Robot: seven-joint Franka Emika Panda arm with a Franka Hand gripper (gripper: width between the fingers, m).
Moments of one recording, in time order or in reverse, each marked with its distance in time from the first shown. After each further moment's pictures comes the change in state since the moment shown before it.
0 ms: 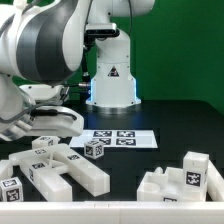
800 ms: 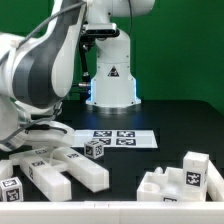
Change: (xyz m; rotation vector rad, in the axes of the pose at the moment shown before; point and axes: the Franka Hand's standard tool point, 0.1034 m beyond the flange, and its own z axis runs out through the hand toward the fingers) arm 0.002 0.039 0.066 0.019 -0.025 0.031
